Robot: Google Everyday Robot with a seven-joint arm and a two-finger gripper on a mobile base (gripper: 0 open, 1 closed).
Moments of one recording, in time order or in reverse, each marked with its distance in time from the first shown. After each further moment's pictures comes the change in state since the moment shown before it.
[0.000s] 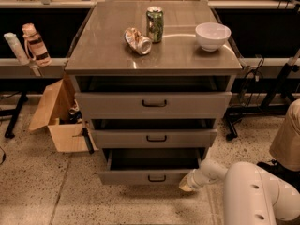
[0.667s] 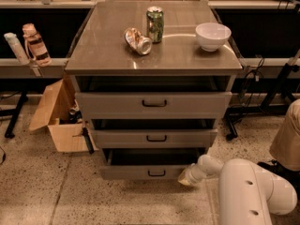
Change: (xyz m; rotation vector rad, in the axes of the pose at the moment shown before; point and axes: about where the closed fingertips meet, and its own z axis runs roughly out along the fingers) arm -0.017 -0.028 0.001 0.058 0.011 -0.021
